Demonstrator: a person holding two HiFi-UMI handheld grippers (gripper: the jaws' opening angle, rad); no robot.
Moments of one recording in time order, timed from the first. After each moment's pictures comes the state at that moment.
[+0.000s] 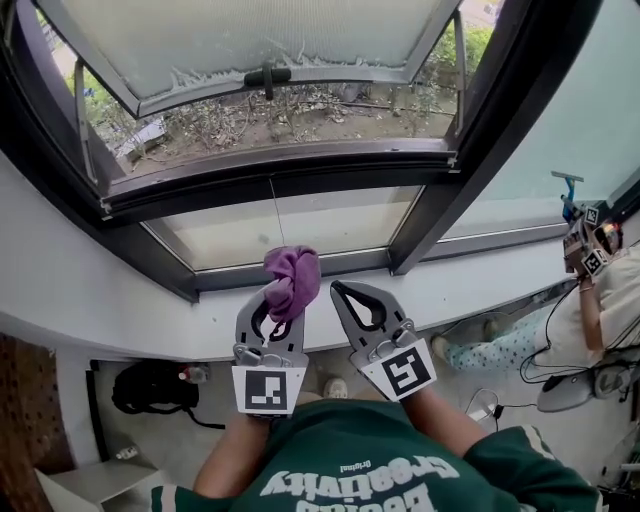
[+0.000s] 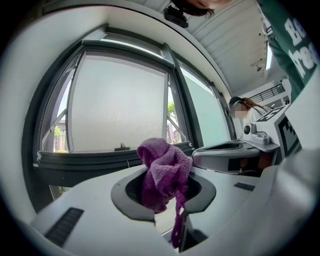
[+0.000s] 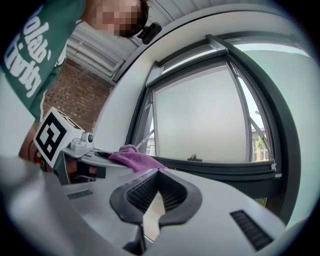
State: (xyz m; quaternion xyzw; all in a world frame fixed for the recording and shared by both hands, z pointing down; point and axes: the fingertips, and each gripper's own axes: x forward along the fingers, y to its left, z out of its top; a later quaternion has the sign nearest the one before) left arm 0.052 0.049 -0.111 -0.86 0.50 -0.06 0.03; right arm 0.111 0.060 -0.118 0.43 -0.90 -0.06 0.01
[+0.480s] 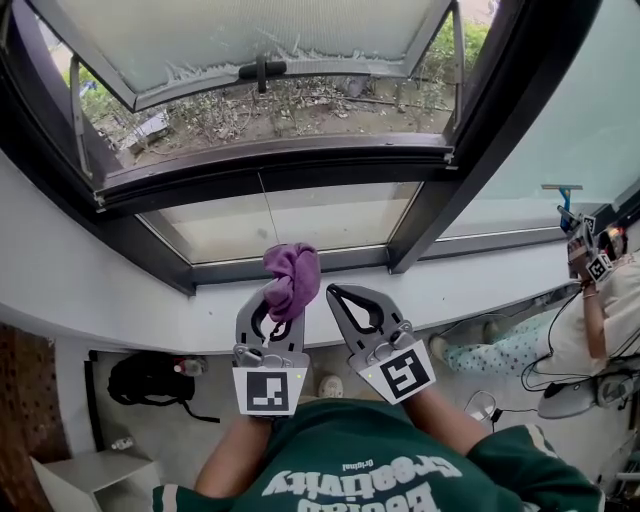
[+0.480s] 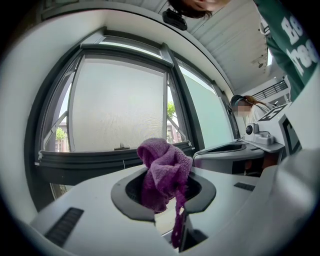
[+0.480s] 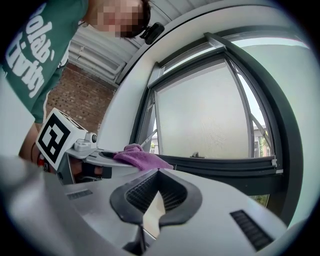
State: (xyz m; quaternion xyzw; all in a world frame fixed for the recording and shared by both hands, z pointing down) left arm 0.077 0.048 -0.105 -0.85 0.52 -0.06 0.04; right arm 0.129 0.063 -0.107 0.41 -0.91 -0.06 0.02
